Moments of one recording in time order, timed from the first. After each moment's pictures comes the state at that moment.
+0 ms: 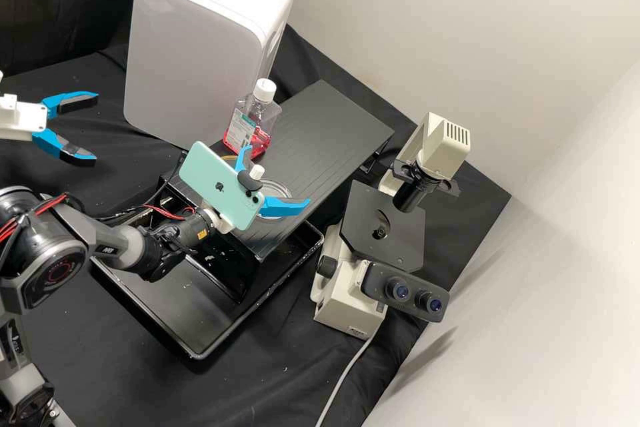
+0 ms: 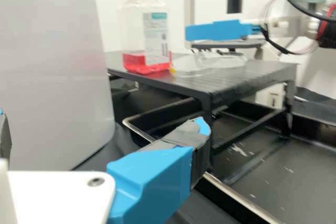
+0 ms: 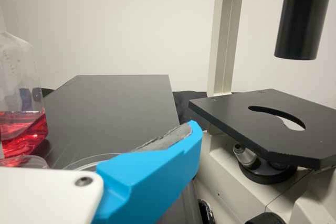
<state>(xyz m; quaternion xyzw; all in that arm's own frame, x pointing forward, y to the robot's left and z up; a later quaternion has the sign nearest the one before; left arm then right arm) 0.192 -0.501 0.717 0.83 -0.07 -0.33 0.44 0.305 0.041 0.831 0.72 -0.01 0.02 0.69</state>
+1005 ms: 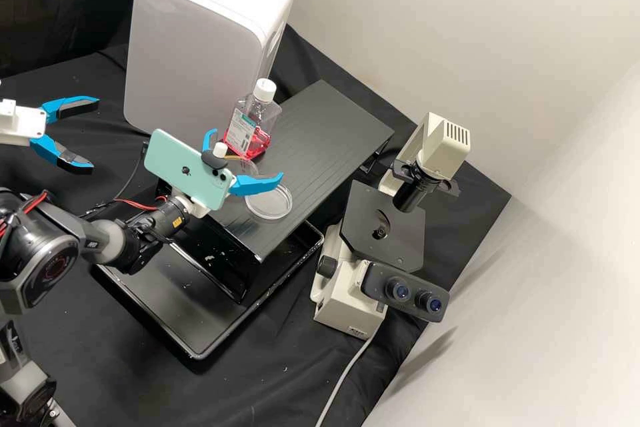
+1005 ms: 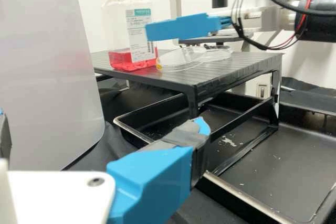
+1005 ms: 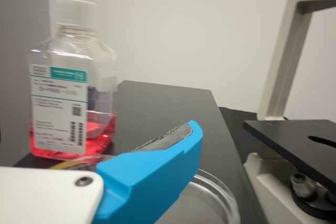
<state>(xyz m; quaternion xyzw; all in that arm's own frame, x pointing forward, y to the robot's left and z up) 0.189 -0.504 0.713 0.84 -0.07 -0.34 0.42 0.289 0.074 0.797 0.69 0.06 0.05 0.72</state>
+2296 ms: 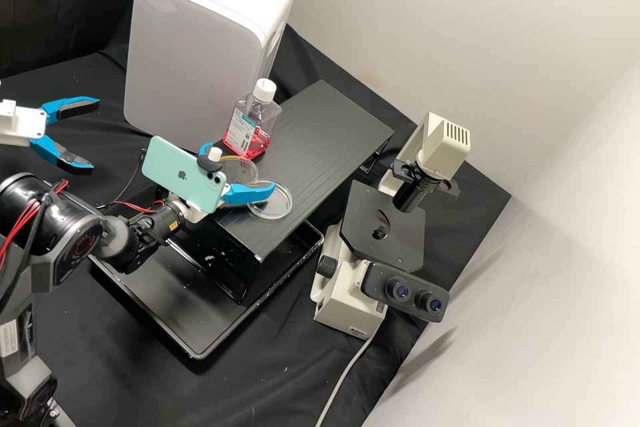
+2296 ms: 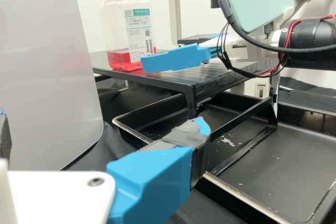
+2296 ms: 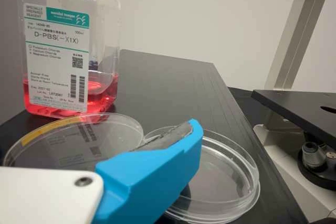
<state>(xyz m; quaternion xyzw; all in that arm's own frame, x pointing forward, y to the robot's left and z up) 0.189 -0.504 0.713 0.84 -0.07 -0.34 0.42 0.297 0.058 0.769 0.67 0.05 0.01 0.74</state>
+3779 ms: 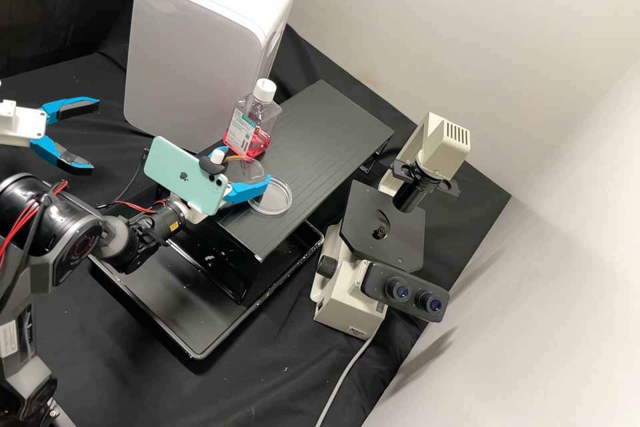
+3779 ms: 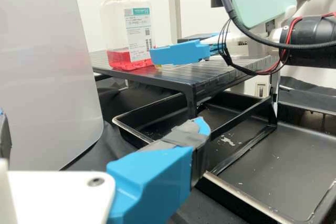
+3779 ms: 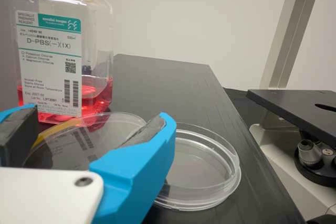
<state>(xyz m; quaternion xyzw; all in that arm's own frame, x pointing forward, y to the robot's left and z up) 0.189 -0.504 0.713 0.84 -0.07 -0.34 0.42 0.297 0.058 0.770 0.68 0.04 0.01 0.73</state>
